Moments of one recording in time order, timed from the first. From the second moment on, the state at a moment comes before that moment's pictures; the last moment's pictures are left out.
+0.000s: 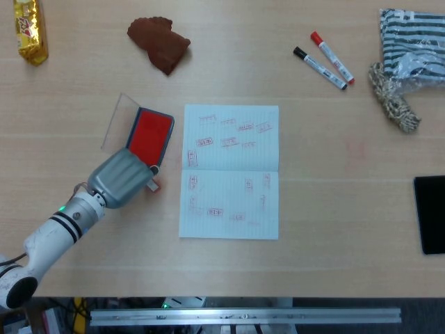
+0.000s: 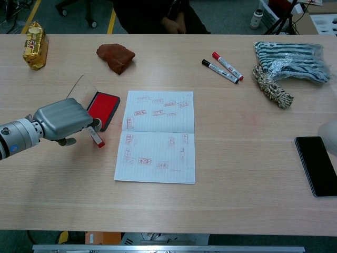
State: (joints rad) left arm -0.63 -1.37 0.07 -1.56 1.39 0.81 0.61; right arm 0.13 -1.03 0.08 -1.66 -1.41 1.40 -0.06
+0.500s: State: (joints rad) left arm -0.61 -1.41 0.07 -1.54 1.43 0.88 0.52; right arm 0.12 -1.02 0.08 -1.66 -1.42 1.40 -0.05
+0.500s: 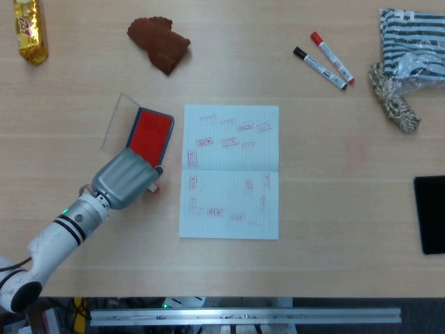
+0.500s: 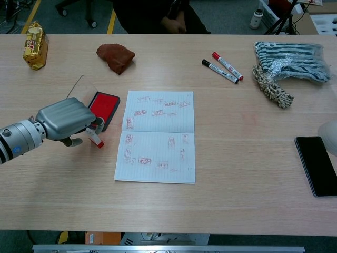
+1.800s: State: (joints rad) left arm -0.60 -1.48 0.08 -1.49 1.40 0.91 0.55; right arm 0.11 -1.03 0.08 -1.63 -1.41 1.39 -0.03
